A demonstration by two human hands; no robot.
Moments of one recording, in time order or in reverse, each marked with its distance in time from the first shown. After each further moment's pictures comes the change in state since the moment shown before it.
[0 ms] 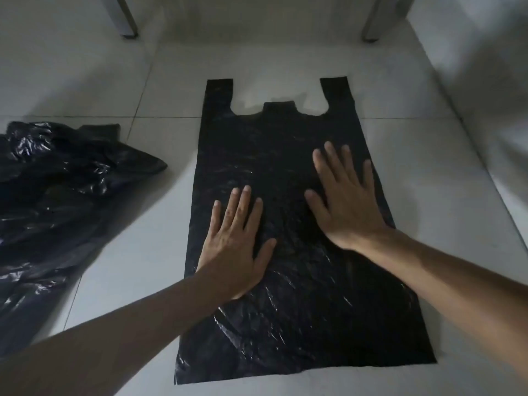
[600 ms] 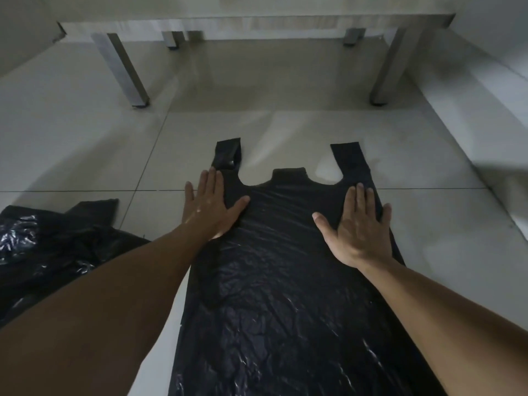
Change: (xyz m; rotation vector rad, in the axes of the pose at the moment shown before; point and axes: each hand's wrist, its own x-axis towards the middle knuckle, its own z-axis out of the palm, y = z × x) left_hand 0.218 -0.124 -0.019 0.069 -0.066 -0.318; right_hand 0.133 0.053 0.044 -0.141 -0.044 0.368
